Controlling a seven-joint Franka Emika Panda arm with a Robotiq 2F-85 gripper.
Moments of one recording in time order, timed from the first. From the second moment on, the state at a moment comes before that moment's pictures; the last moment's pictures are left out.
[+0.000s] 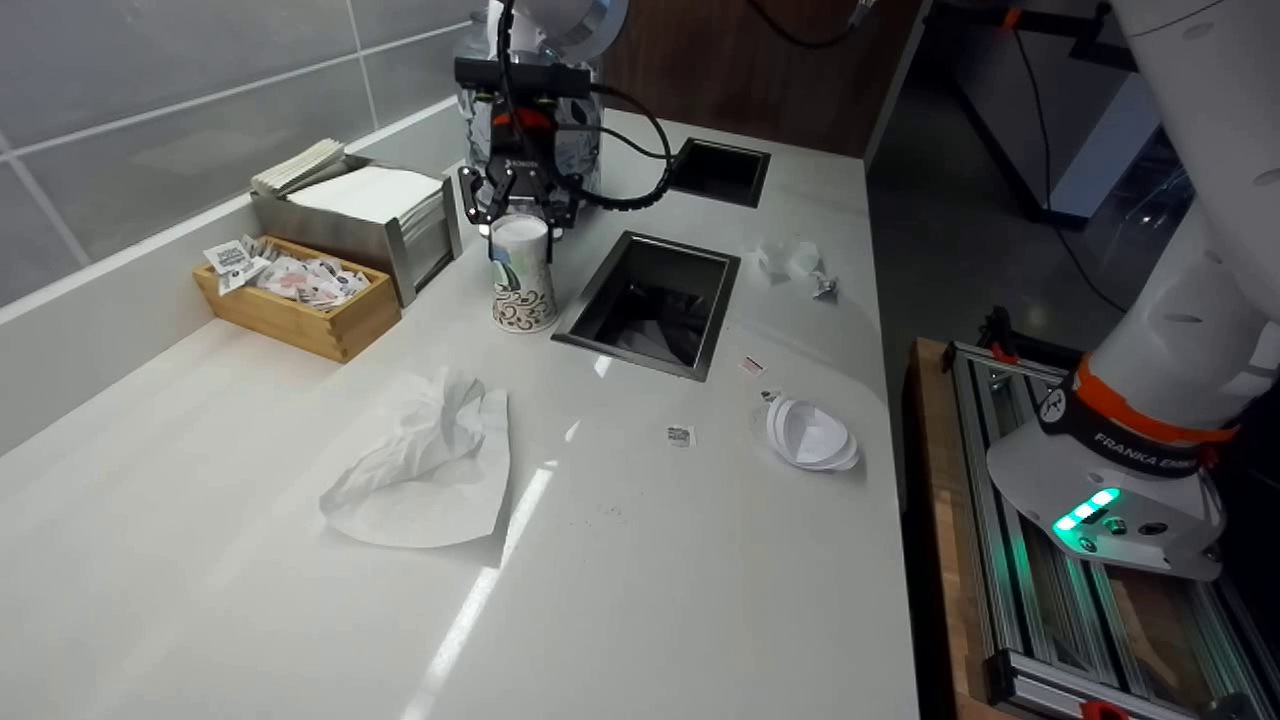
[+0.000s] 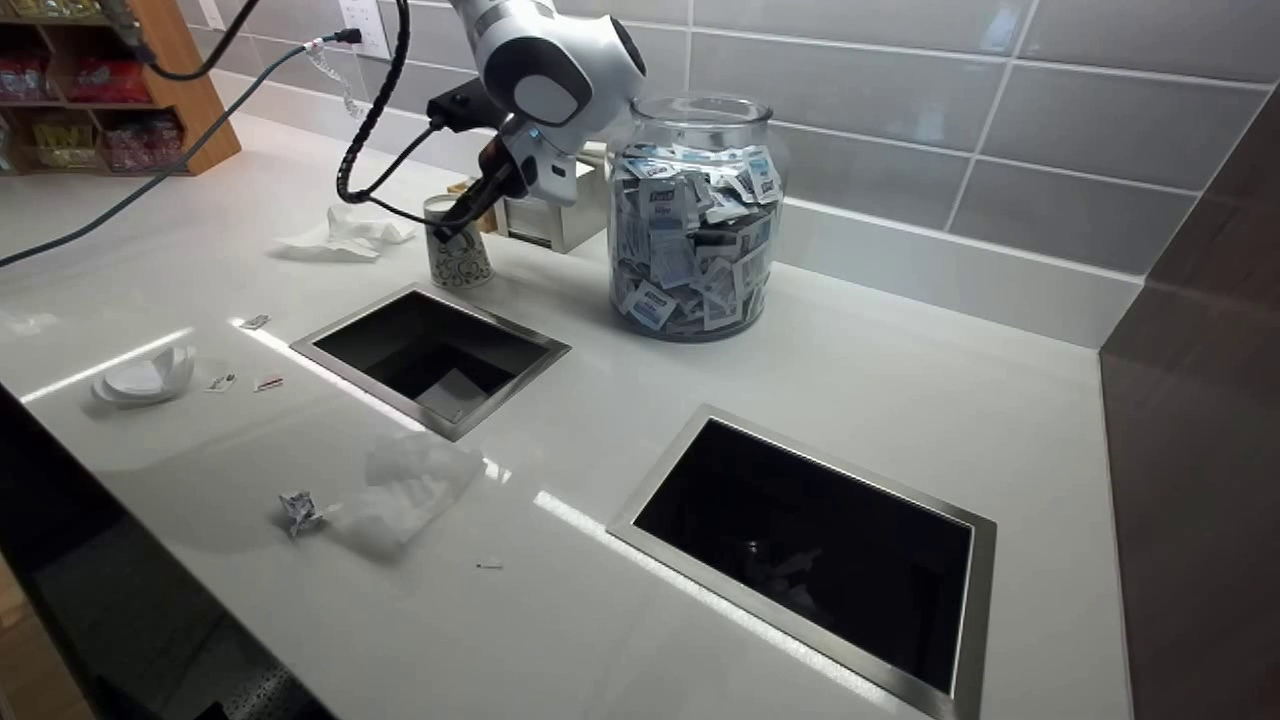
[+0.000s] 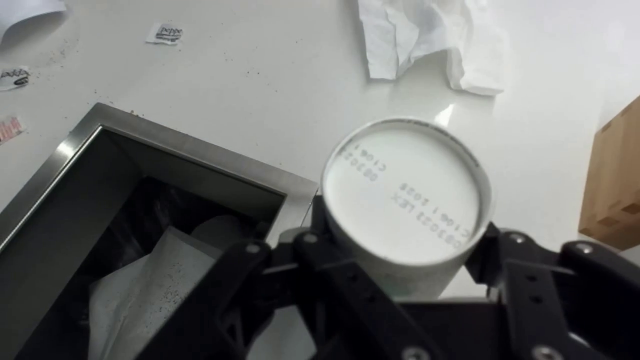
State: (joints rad) arm -0.15 0.82 -0.04 -1.22 0.66 1.50 0.78
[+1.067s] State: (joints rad) arm -0.15 0.83 -0.04 -1.21 0.65 1.49 0.79
